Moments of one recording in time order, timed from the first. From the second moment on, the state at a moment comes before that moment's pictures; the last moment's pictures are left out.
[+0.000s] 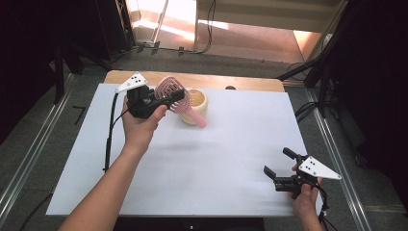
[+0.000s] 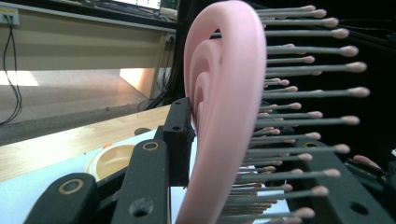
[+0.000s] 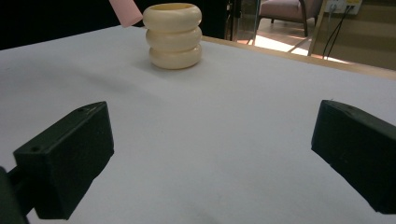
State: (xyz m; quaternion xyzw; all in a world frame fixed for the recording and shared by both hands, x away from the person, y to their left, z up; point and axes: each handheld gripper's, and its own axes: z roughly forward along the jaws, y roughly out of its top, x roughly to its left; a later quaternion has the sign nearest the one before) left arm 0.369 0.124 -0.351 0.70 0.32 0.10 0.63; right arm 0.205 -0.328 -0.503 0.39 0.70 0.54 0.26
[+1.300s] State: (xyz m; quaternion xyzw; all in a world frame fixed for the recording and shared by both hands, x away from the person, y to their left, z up) left arm 0.397 0.129 -0.343 0.68 0.35 0.11 0.64; right arm 0.206 -0.325 -0.505 0.39 0.70 0.54 0.25
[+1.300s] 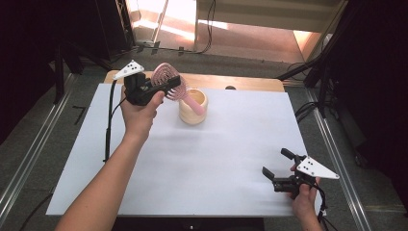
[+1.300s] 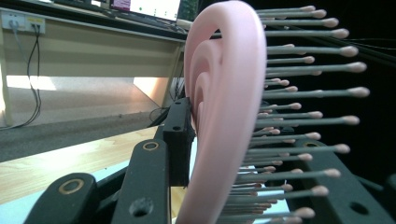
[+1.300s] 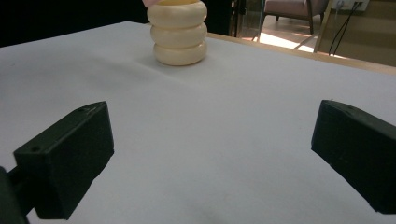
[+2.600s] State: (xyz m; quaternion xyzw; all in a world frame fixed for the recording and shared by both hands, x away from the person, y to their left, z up) left arm 0.422 0.129 -0.346 0.66 0.38 0.15 0.63; right arm 0.207 -0.325 -0.506 0.39 0.70 0.54 0.25
